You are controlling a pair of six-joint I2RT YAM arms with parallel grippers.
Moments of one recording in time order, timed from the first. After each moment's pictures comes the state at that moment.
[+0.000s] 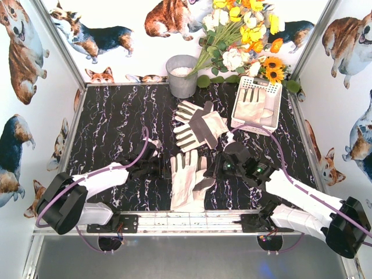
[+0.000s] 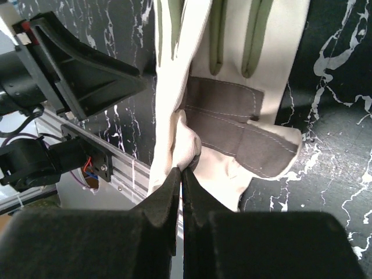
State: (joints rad) left arm -0.59 1.29 0.51 -0.15 0.22 -0.67; right arm 0.75 0.97 0.60 -0.36 -0.16 0.92
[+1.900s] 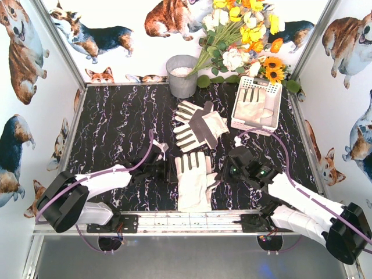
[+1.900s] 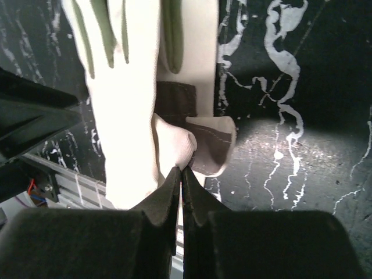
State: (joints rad) left arm -0.67 1.30 0.50 -0.07 0.29 -0.73; right arm 0.69 0.91 0.55 -0.48 -0.07 0.86
